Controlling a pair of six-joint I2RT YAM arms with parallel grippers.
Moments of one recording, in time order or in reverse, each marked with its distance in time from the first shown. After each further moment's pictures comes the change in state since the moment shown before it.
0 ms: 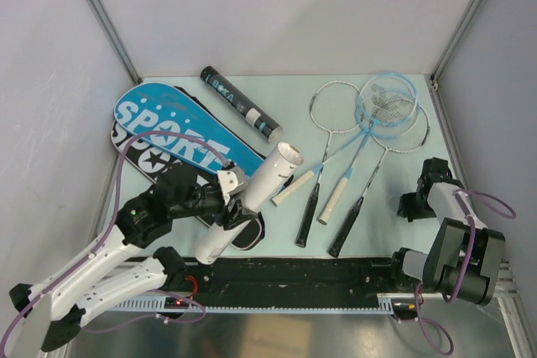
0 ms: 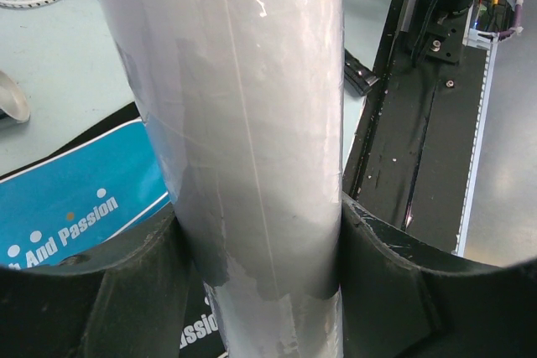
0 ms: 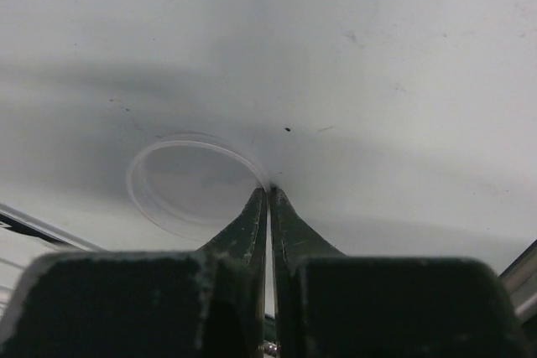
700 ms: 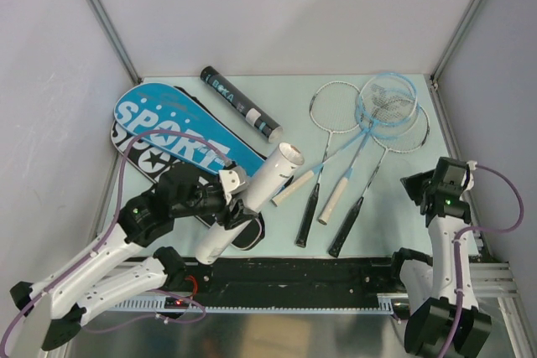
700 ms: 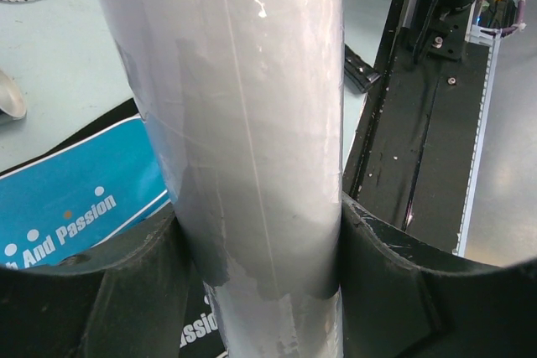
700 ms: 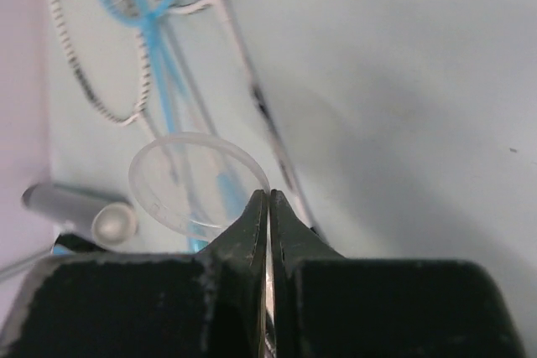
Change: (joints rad) left arm 0.000 0.013 0.000 0.001 -0.001 0.002; right arm 0.000 -0.431 -0.019 0.177 -0.167 -0.229
